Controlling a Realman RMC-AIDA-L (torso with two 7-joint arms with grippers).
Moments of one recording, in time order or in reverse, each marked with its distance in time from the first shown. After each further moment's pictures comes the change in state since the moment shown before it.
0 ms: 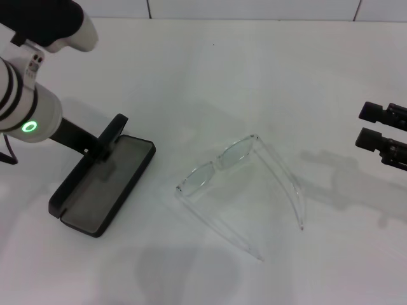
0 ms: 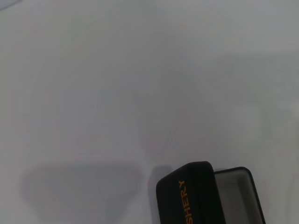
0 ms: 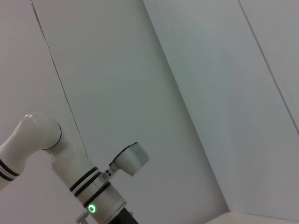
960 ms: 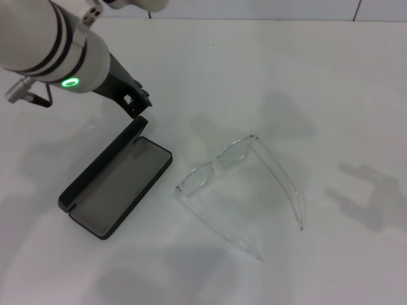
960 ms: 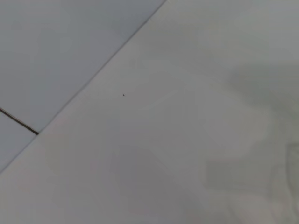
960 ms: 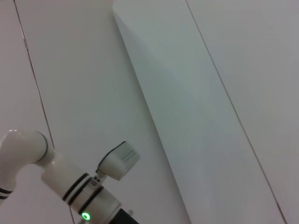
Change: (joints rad) left arm -0.115 0.001 0.123 0.162 0.055 -0.003 0.072; right arm -0.153 0.023 0.171 0.002 0.004 -0.150 -0.072
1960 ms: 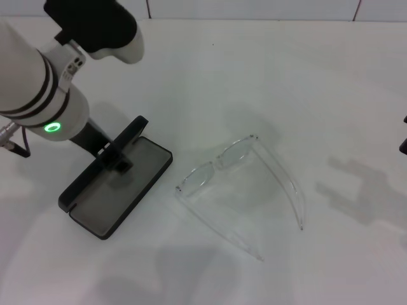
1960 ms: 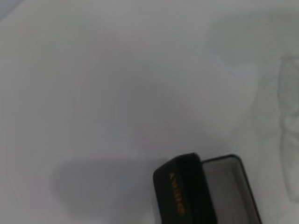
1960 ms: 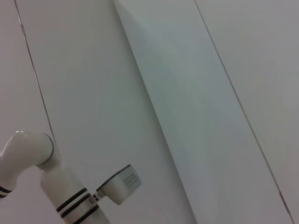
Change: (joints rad) left arm 0.038 -0.003 -0.008 -0.111 -0.002 0.098 -0.038; right arm 0.056 0.003 0.001 0.042 -0.042 0.038 -0.021
